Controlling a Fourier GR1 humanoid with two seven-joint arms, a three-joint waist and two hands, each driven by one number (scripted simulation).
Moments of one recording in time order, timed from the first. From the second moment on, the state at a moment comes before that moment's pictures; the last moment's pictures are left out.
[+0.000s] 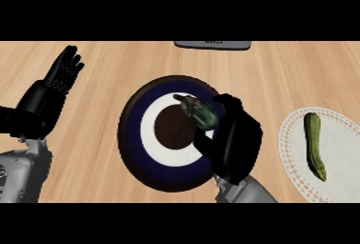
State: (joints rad) left arm -0.31 0.29 0.05 -1.61 0.07 -0.07 0.12; right arm -0.39 -0.01 0.60 -1.65 1.42 -0.34 1.20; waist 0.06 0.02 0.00
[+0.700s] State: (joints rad) left arm -0.33 0.26 0.03 -1.59 0.05 -0.05 0.12; right arm -0.62 -0.01 0.46 -1.41 1.26 -0.73 1.09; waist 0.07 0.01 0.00
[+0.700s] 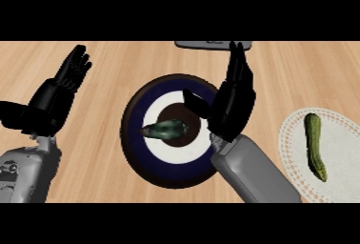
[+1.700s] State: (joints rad) left arm -0.26 0.30 0.10 -1.61 0.07 -0.06 0.13; right arm 0.02 0.00 0.68 -1.85 1.49 -1.15 1.11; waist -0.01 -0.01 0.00
